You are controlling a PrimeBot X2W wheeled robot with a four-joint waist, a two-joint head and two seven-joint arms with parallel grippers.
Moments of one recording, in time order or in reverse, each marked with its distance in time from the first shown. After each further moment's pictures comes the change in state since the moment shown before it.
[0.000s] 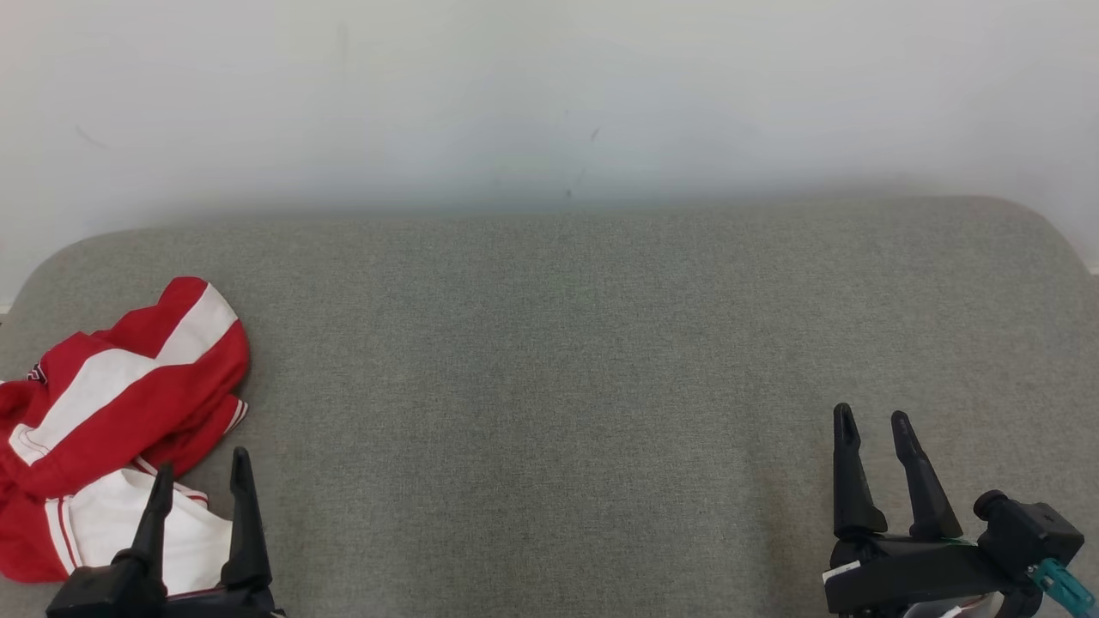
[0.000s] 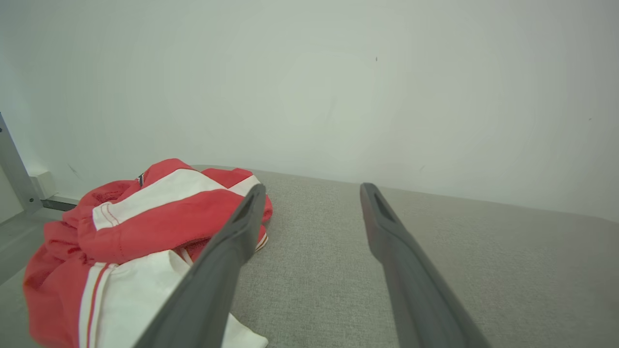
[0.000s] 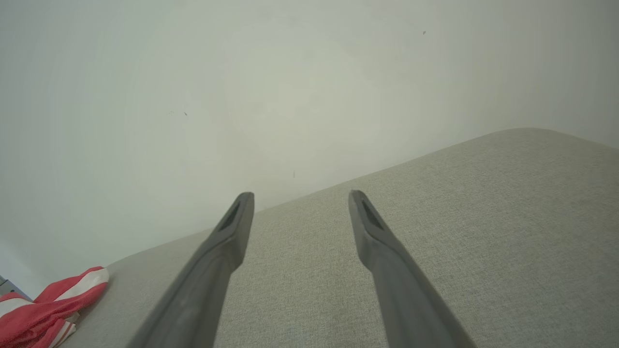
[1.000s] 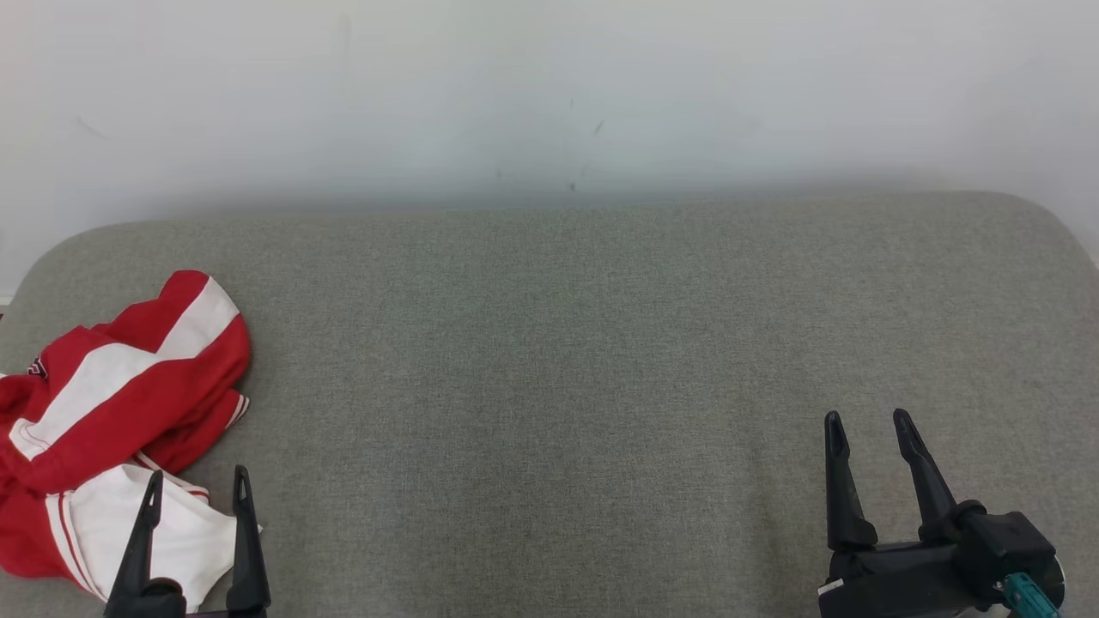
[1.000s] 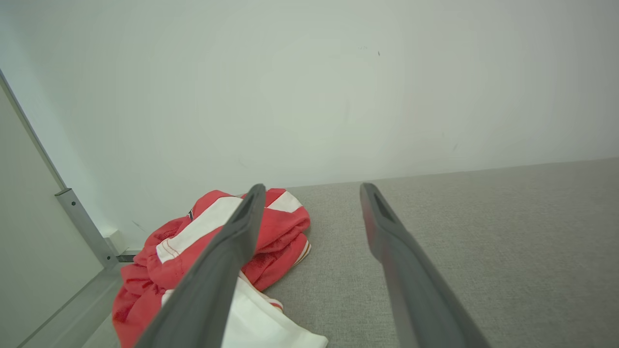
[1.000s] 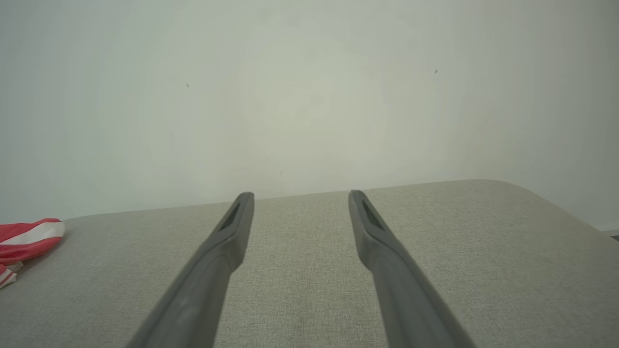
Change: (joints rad) left arm 0.050 -0.016 0.037 -0.014 0.280 0.029 -0.058; right arm 0.017 0.000 -0.014 -0.007 -0.259 0.001 -0.059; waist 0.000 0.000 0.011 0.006
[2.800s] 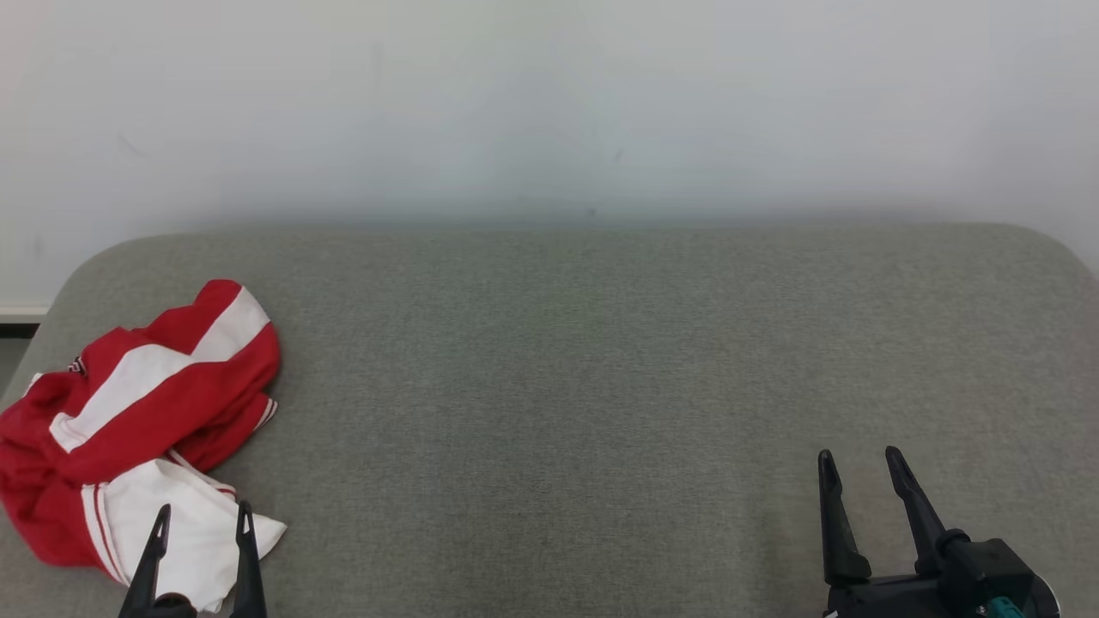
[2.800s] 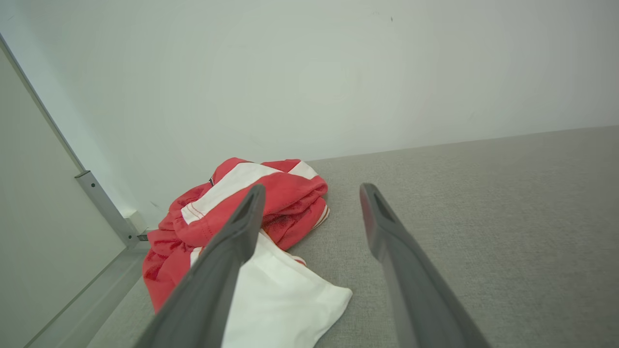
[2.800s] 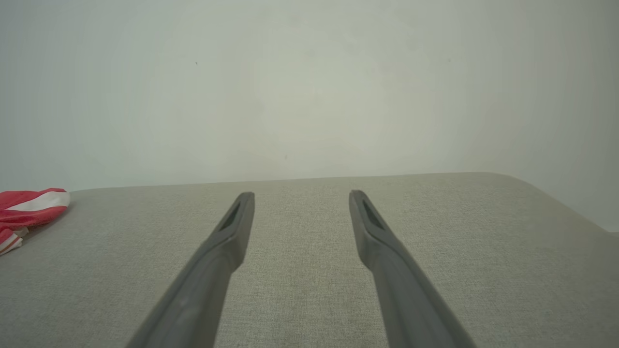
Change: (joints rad) left arm -0.003 -0.023 0.045 0.127 0.063 -0.054 -0.016; right arm 0.033 0.000 -0.001 0.061 -0.051 0.000 -0.017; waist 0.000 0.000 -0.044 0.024
